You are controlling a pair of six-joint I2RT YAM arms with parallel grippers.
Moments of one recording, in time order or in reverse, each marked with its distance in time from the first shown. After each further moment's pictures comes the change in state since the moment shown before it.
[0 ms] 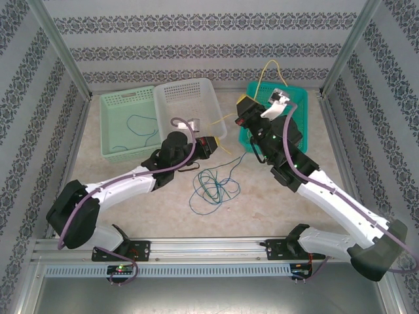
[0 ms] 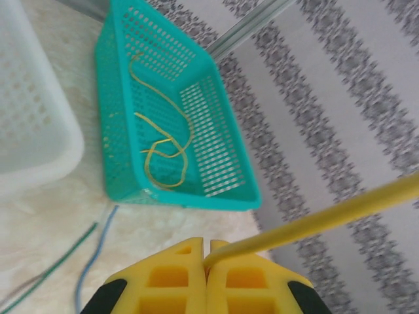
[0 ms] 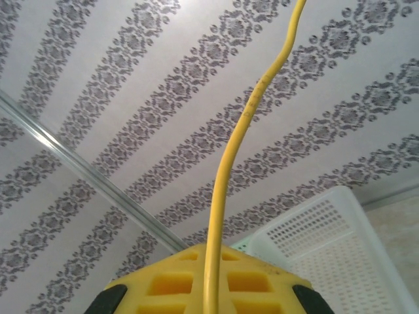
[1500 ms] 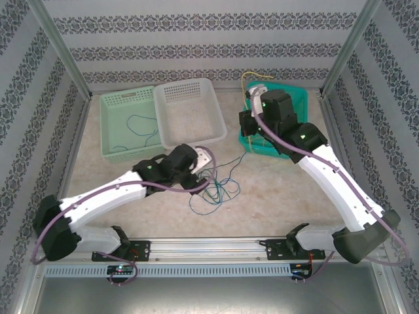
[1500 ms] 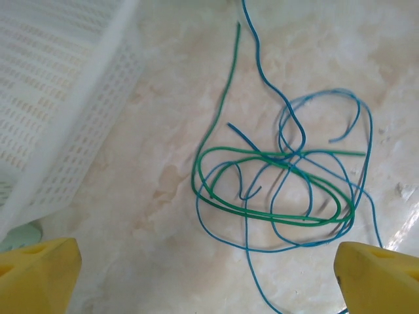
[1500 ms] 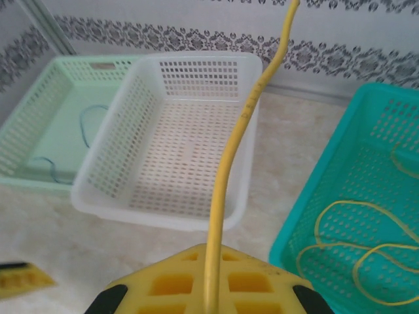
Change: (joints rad) left arm -0.141 -0.181 0.115 -0.869 -0.288 0.884; right arm -0.098 0.190 0.388 -0.827 -0.233 -0.592
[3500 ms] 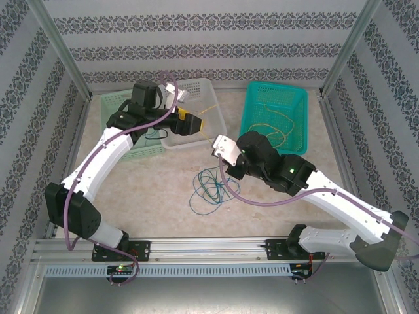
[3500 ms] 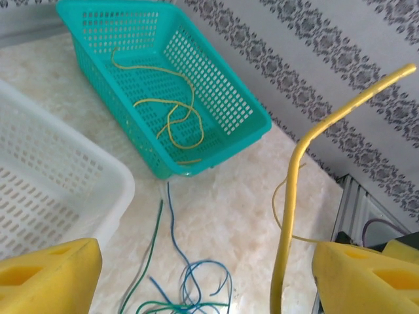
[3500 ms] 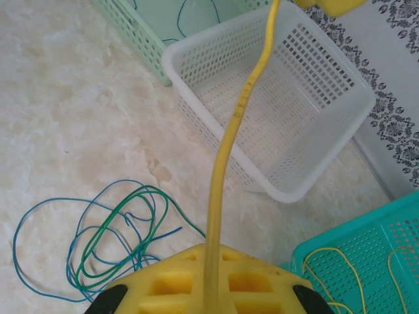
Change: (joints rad) left arm 0.494 0.261 0.483 0.014 0.872 -0.168; right arm 0.340 -0.146 -0.256 0.002 0.074 -0.514
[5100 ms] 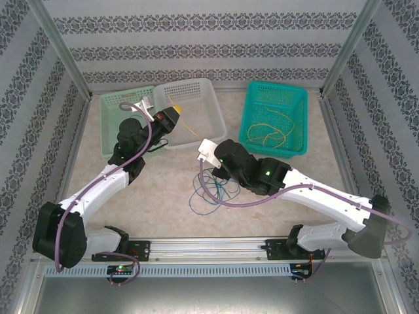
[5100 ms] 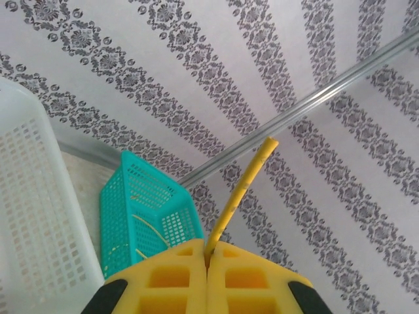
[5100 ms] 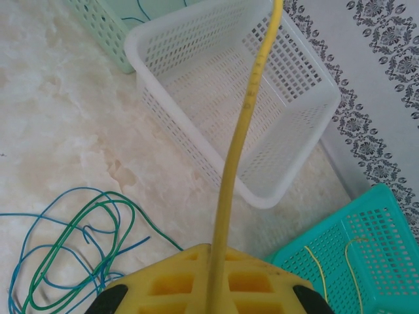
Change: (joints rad) left arm 0.006 -0.253 -0.657 1.093 -0.462 -0.878; right arm 0.120 0.126 -0.024 0.115 0.270 0.013
